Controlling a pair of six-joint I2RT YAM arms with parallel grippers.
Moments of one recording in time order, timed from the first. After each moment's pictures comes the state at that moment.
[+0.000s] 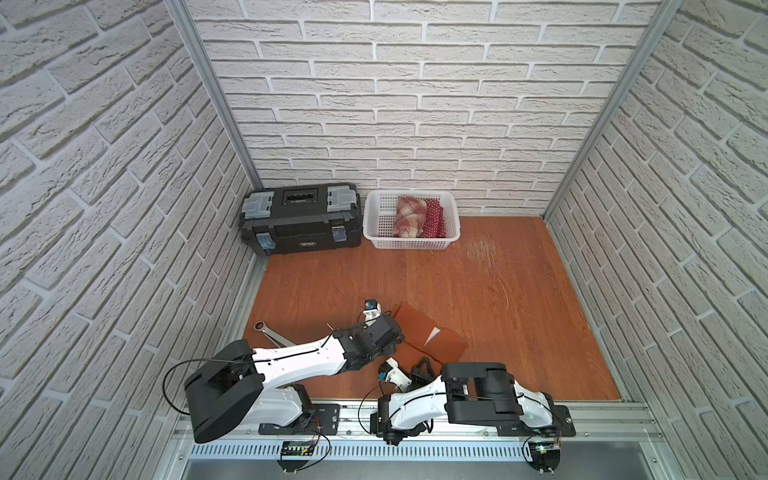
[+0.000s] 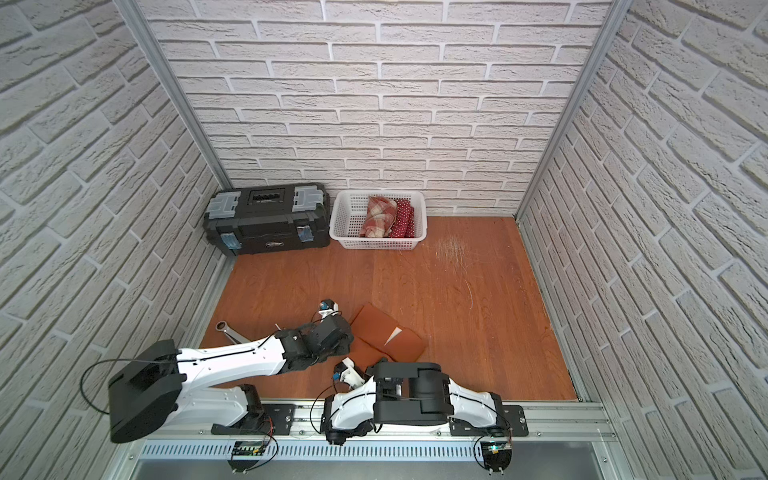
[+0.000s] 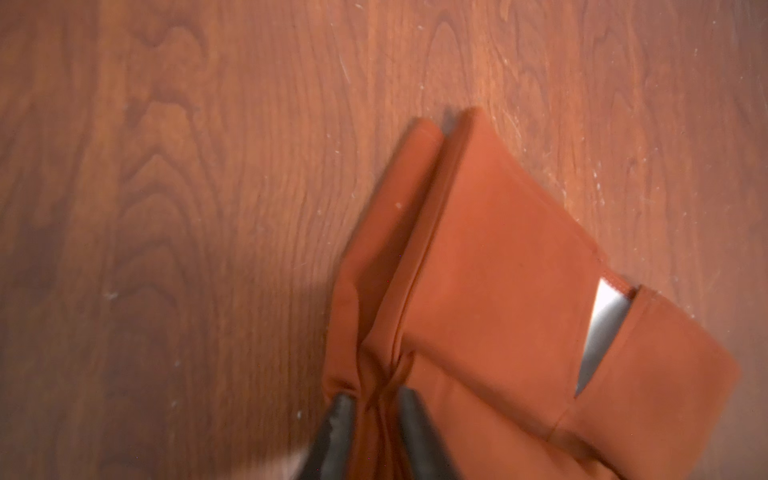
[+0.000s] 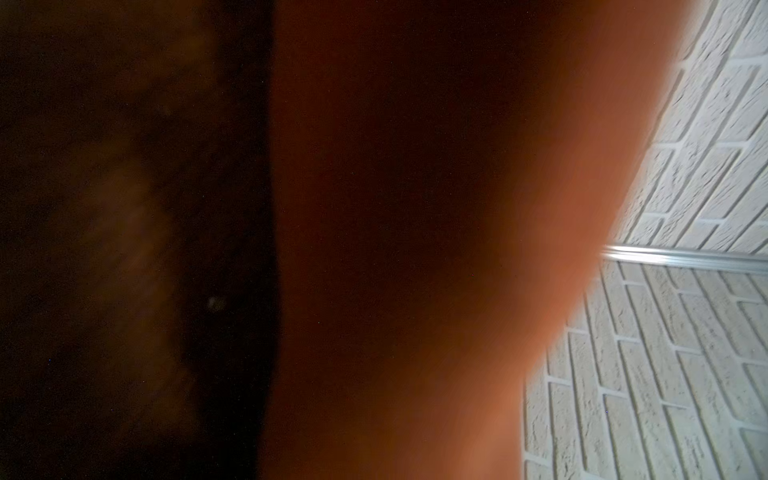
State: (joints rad) left arm -1.00 1.25 0.57 -0.31 -0.30 -0.98; right arm 1.52 2.24 1.26 -1.28 1.04 0.86
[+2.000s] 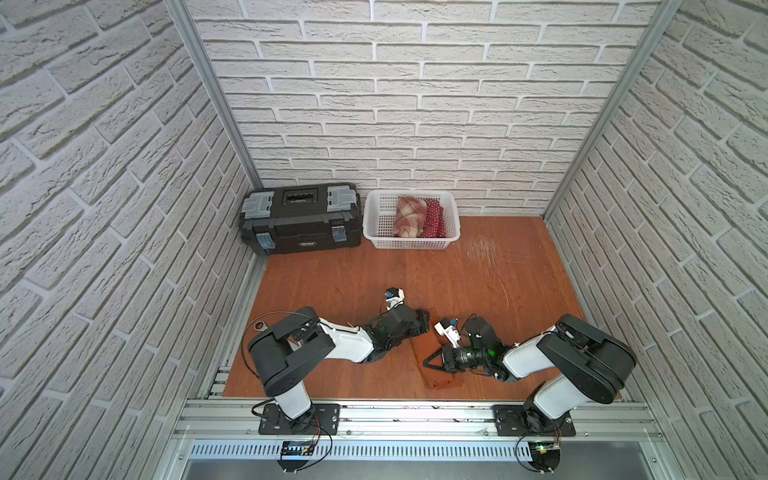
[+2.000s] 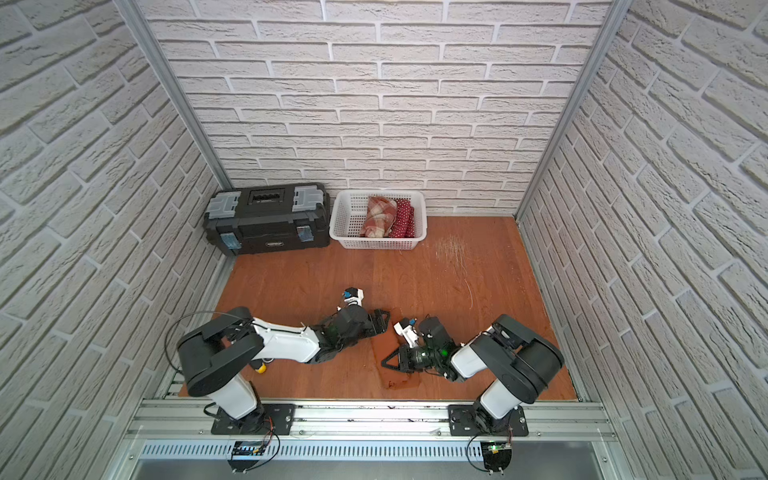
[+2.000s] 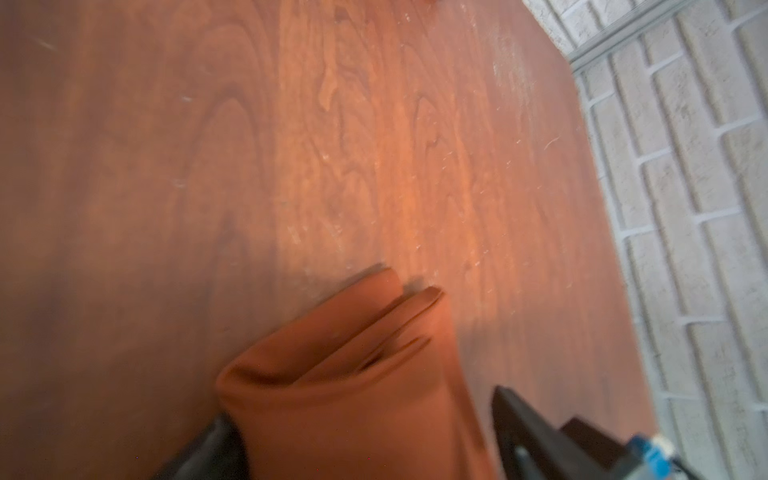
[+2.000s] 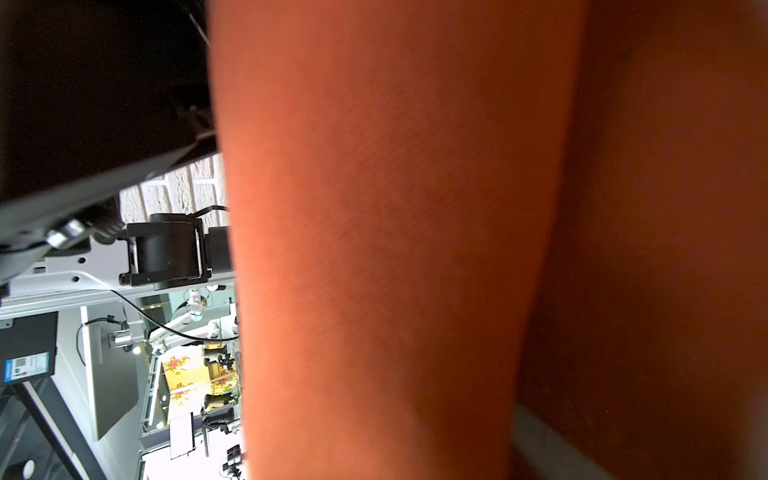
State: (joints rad) left arm -0.97 1.73 0.62 0.48 -0.18 -1.00; right arm 0.63 1.57 0.20 0.63 -0.73 0.86
